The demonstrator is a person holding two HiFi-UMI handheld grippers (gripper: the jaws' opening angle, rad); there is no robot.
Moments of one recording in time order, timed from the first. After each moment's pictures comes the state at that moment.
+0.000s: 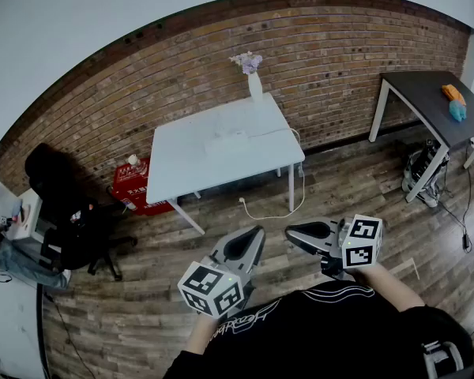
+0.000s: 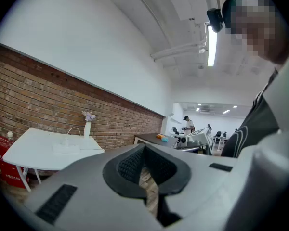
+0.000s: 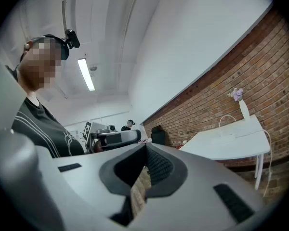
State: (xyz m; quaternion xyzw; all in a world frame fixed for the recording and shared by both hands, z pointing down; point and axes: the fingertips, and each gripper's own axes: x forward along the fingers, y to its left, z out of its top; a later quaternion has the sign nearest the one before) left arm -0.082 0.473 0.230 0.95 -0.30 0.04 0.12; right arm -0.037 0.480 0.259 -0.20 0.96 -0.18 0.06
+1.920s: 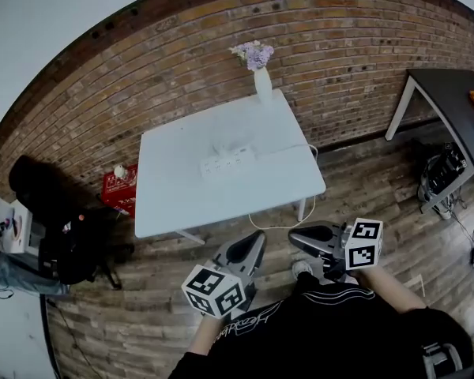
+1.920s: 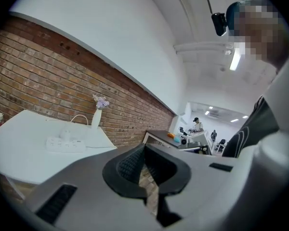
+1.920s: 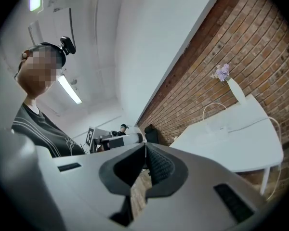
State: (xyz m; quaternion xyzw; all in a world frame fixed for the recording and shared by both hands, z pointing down) left arm -0.062 0.208 0.307 0.93 -0.31 0.05 0.21; right arm -0.011 0.221 0.330 -0.18 0.94 -0.28 0.07
